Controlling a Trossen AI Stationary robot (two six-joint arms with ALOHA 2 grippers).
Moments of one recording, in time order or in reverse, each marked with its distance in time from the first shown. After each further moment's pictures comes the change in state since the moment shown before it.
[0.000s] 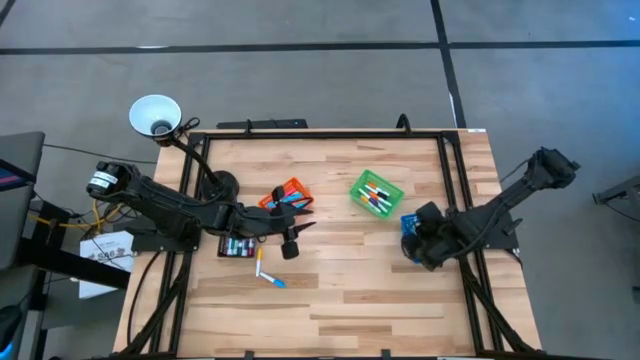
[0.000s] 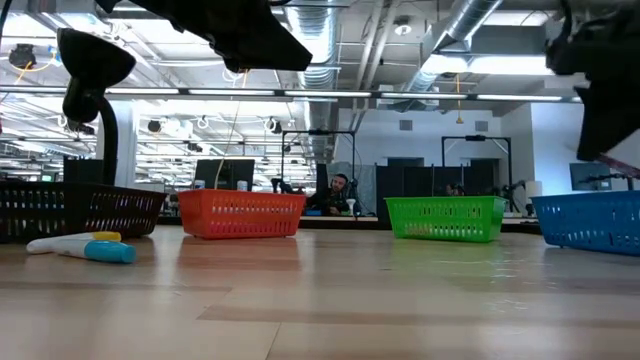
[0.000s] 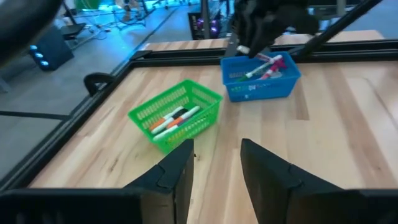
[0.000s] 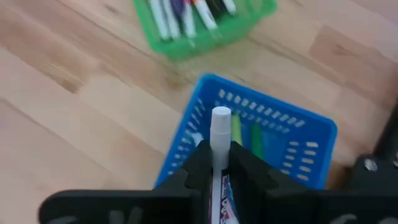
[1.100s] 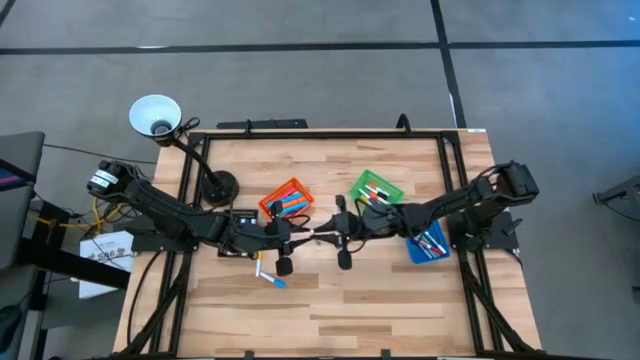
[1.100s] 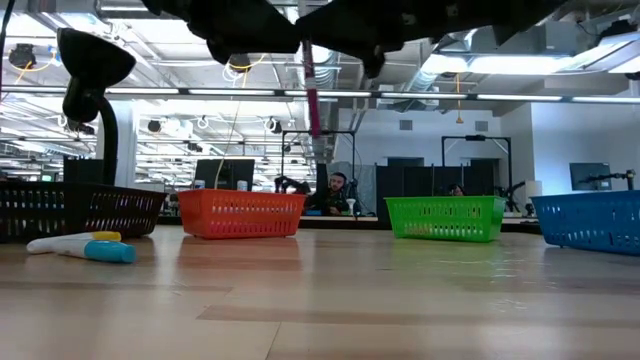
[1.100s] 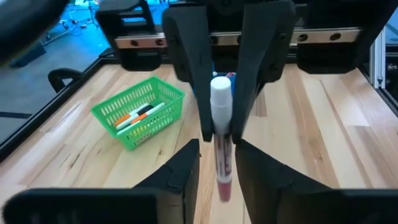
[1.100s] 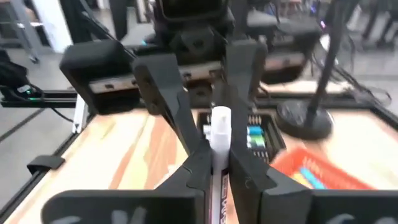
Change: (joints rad) left arm -0.126 0.001 -0.001 -0.009 -0.025 -0.085; right arm -0.388 0.476 0.117 1.733 -0.366 -1.551
